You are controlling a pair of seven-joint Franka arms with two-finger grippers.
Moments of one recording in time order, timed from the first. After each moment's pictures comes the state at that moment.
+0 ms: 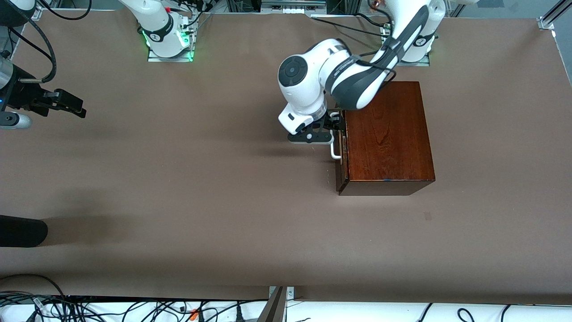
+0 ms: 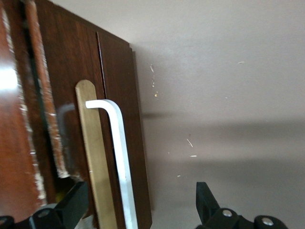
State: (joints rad) left arm -0.45 0.56 -0.39 -1.53 0.39 1.78 -0.88; right arm 0.06 0.03 -0.06 -1.63 0.00 1.60 0.03
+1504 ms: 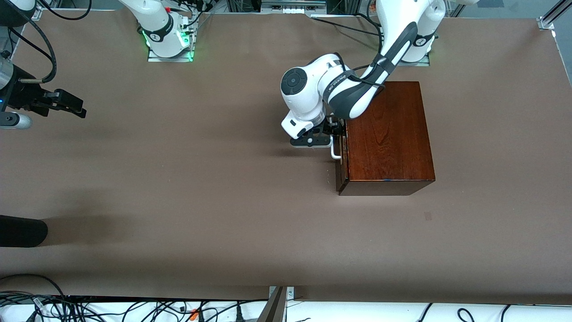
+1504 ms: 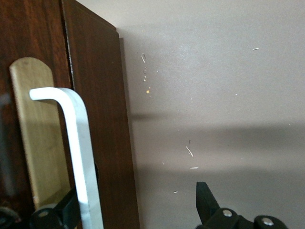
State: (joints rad) left arm -0.45 0.57 -0.37 -1.67 0.41 1.96 -0.92; right arm 0.06 0.03 -0.06 -1.63 0.00 1.60 0.03
